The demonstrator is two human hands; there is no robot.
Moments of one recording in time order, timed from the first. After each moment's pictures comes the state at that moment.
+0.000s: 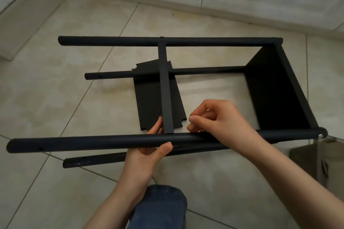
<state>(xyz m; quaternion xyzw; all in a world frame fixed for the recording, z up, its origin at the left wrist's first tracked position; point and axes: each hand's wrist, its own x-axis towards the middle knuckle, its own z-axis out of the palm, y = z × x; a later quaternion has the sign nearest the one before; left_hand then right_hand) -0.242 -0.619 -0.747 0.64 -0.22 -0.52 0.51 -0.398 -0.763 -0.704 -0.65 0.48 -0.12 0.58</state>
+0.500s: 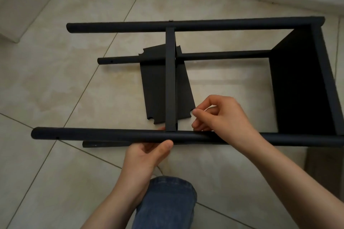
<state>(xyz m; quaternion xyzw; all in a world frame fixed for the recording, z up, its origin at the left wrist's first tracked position) -0.238 -0.602 -0.764 0.69 -0.11 -0.52 0.50 -0.382 -0.758 -0.737 -0.60 0.51 -0.12 0.61</state>
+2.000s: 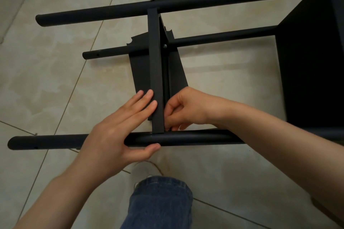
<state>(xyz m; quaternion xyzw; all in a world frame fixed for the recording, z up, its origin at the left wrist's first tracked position) -0.180 -0.638 -0.730 0.66 -0.71 -0.20 0.14 -0.345 -0.791 -0.760 -0.62 0.31 0.10 0.71</state>
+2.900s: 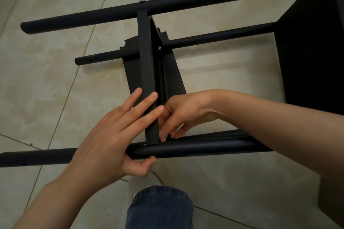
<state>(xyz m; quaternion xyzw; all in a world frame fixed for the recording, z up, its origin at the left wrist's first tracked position) -0.173 -0.657 -0.738 0.60 -0.78 -0.16 0.07 -0.331 -0.817 -0.782 -0.54 0.21 0.28 0.77</state>
